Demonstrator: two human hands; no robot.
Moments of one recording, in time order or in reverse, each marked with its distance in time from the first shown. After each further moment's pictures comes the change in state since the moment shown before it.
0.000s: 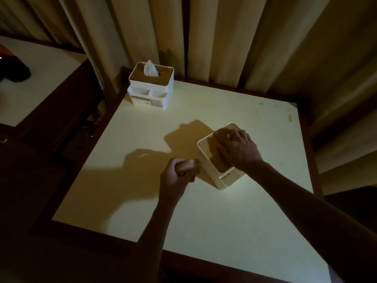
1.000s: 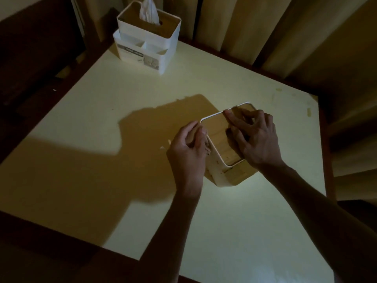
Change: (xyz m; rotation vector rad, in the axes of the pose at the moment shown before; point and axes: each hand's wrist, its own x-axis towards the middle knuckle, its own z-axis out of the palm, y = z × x) left_hand 0.021 0.007 0.073 -0.237 0.373 0.085; right_hand 0.006 0.022 0.040 0.114 0.264 -0.057
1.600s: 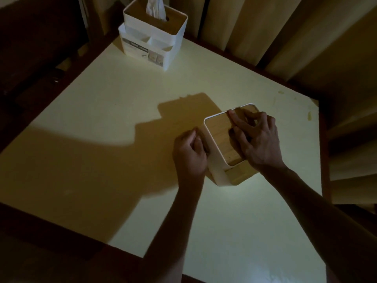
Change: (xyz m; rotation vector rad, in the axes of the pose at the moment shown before) left_hand 0.006 -0.031 0.005 0.263 -0.019 0.010; right_hand 0.001 -0.004 -0.003 0.014 -0.048 0.040
